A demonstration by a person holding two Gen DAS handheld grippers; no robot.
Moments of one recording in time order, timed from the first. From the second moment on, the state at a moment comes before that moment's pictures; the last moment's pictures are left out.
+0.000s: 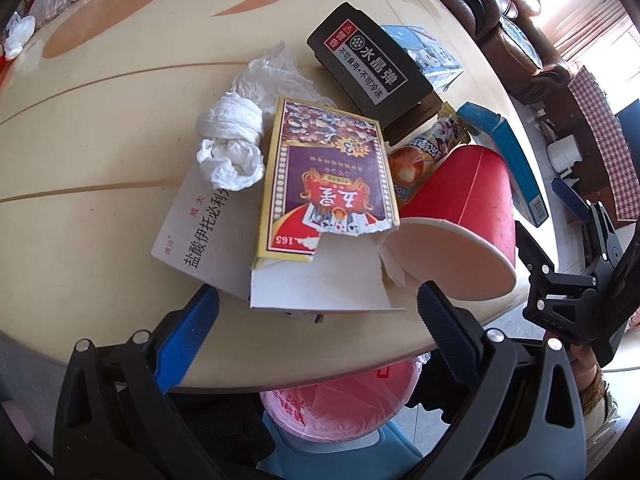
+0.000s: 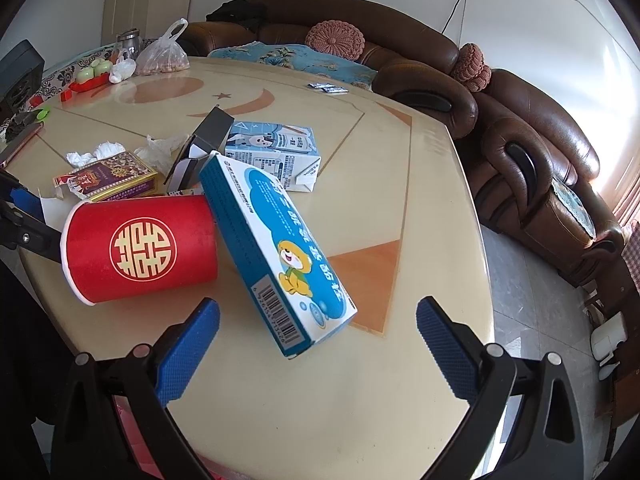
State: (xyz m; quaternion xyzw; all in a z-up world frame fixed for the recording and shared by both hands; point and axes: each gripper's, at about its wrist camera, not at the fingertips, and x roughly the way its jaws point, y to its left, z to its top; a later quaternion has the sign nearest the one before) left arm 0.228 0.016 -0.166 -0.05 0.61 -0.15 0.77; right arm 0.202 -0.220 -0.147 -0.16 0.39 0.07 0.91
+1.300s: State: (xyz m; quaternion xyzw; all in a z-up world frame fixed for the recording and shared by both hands) left arm 0.245 0.000 -0.139 -0.07 0.56 -0.18 0.81; right arm 0.217 -0.227 -0.161 -0.14 0.40 0.06 0.90
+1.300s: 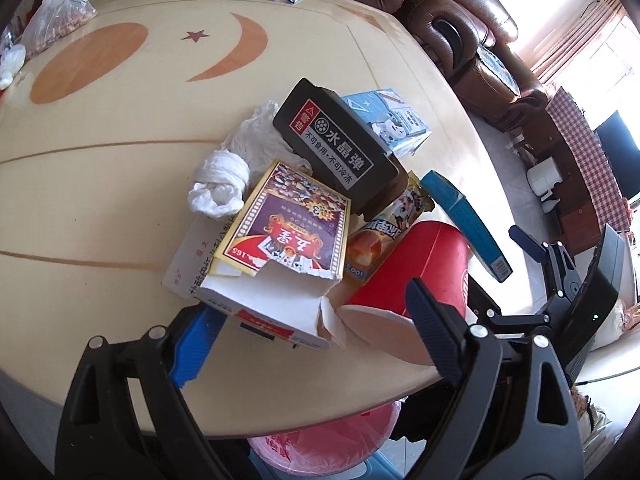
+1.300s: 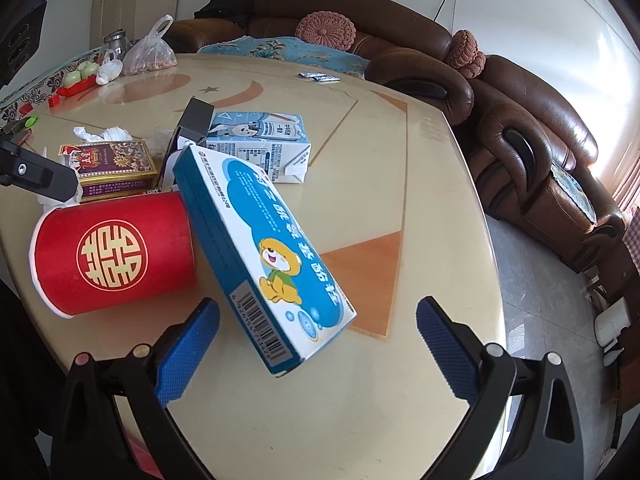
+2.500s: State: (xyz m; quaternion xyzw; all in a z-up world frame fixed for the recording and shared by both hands) left arm 0.260 0.019 -0.147 -0.18 0.57 -0.13 0.79; right arm 0.219 -0.233 -0.153 -0.14 0.38 0.03 0.91
